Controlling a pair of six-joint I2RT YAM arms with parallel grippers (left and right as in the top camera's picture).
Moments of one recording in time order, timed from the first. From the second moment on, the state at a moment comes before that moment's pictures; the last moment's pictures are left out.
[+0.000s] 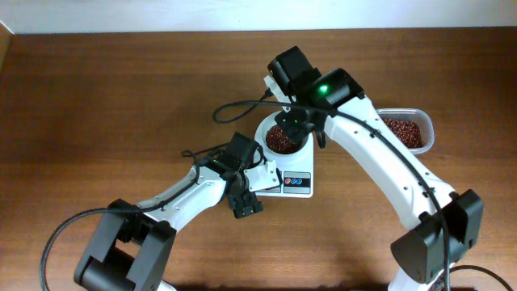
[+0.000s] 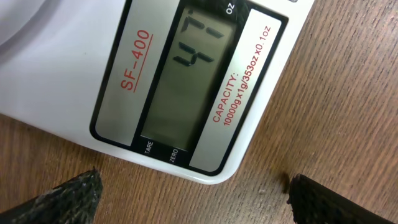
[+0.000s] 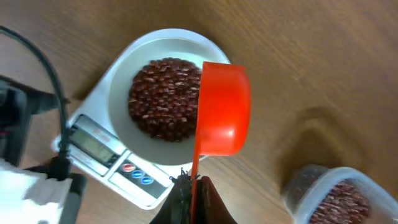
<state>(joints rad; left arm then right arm) -0.51 1.68 0.87 -0.49 0.12 0.77 0.56 1.88 1.83 -1.20 0.10 -0.11</state>
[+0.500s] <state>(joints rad) -0.51 1.68 0.87 -0.49 0.12 0.77 0.02 1.88 1.87 -1.40 -0.45 -0.10</state>
